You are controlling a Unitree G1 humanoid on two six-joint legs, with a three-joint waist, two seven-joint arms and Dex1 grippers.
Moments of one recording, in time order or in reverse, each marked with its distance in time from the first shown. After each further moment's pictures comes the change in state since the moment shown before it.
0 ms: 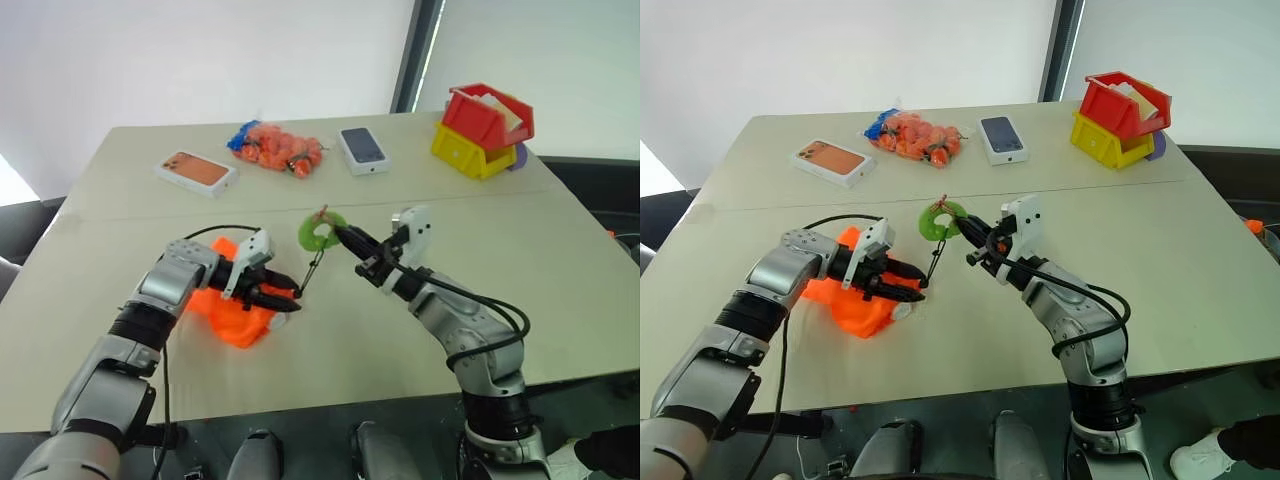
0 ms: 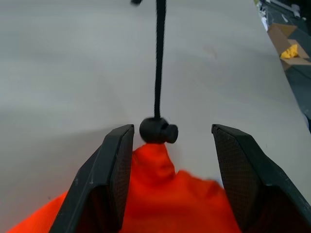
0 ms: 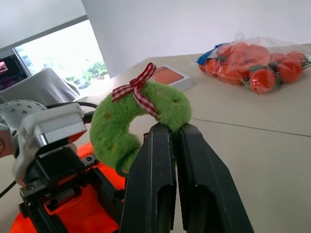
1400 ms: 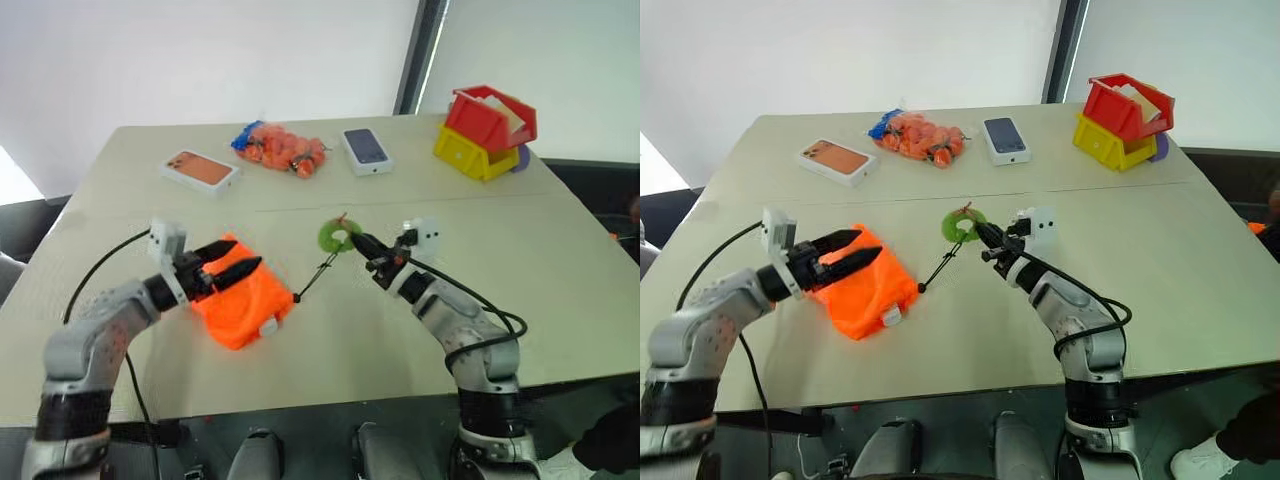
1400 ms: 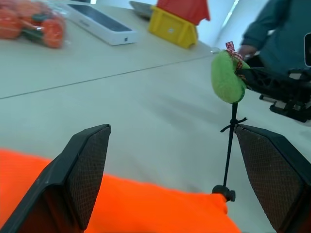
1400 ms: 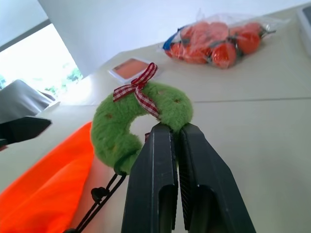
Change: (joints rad) left arm 0.368 0.009 0.499 -0.462 -0.497 0.283 0.580; right arm 0.013 0.059 -0.115 0.080 -0.016 0.031 -0.032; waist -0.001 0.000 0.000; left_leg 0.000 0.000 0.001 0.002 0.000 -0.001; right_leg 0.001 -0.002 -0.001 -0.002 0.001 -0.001
